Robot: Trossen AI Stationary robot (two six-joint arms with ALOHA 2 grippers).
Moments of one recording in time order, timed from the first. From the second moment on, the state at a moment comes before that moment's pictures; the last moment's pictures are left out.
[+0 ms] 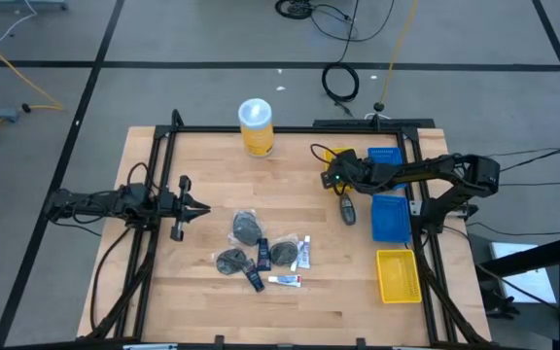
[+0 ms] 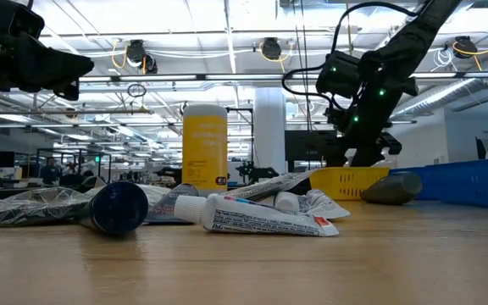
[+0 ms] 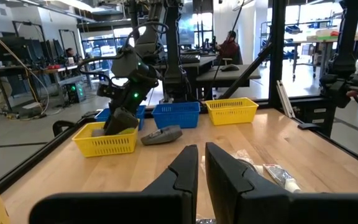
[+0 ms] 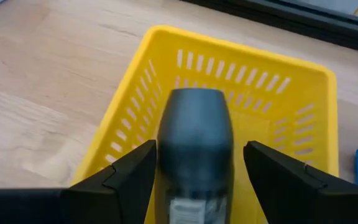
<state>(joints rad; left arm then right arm) -0.07 0.01 0.01 0.06 0.00 0.08 -0.33 1.54 0.68 -0.14 0.59 0.71</state>
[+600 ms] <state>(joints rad) -0.07 0.01 0.01 0.06 0.00 0.08 0.09 1.36 0.68 -0.03 0.65 0.42</state>
